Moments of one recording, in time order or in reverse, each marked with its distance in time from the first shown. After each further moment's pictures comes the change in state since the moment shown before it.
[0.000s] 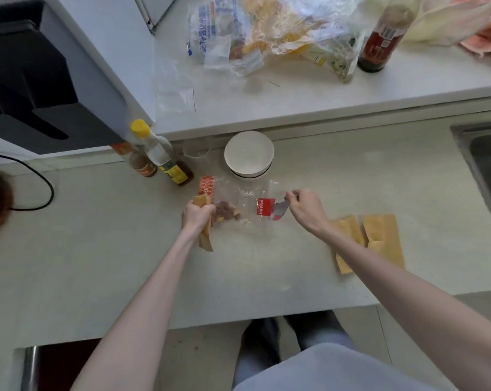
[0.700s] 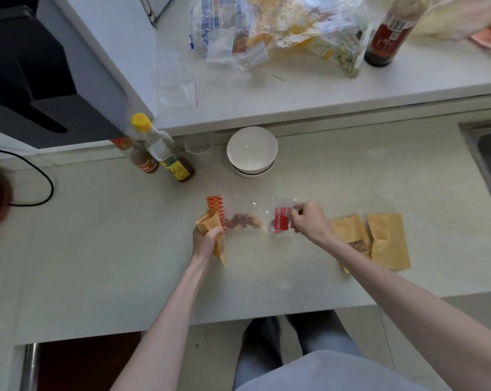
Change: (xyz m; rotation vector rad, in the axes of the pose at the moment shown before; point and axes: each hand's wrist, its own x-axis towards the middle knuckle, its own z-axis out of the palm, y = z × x) left_hand -0.041 -0.053 0.020 -0.412 -0.130 0.029; right_hand -0.016 0.028 0.015 0.053 -0.112 0.056
